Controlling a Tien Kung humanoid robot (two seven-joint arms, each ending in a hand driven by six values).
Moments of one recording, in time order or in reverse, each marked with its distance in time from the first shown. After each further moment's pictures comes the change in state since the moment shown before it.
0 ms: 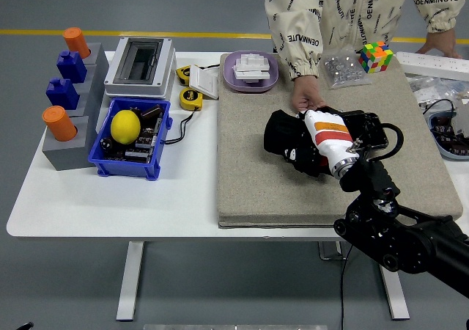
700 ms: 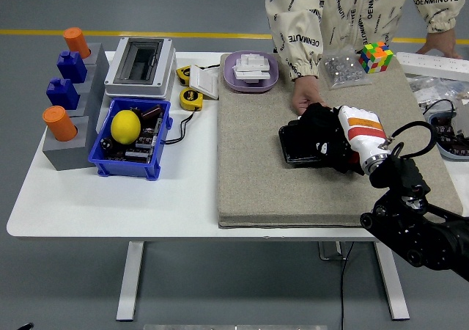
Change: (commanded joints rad) left arm 0.002 -0.002 -0.011 0.001 0.003 0.000 -0.001; right arm -0.022 -0.093 0.063 -0.015 -0.011 0.009 -0.002
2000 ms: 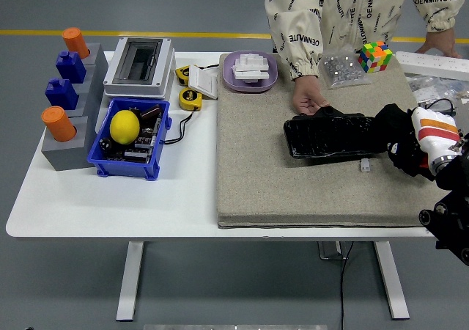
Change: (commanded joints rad) left arm 0.014 -0.003 -0.001 -0.001 -0.002 -0.002 -0.001; right arm -0.066 -0.158 0.125 -0.047 -0.022 0.021 -0.005
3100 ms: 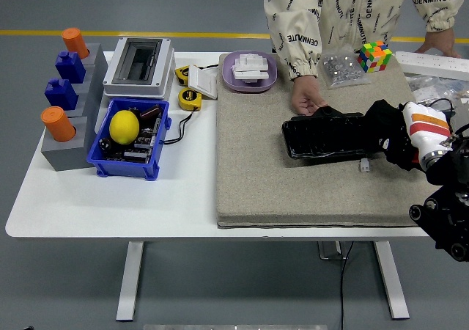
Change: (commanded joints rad) left arm -0.002 0.000 -0.005 0.001 0.001 0.001 0.001; right arm 0.022 0.053 -0.001 -0.002 0.002 -0.006 0.003
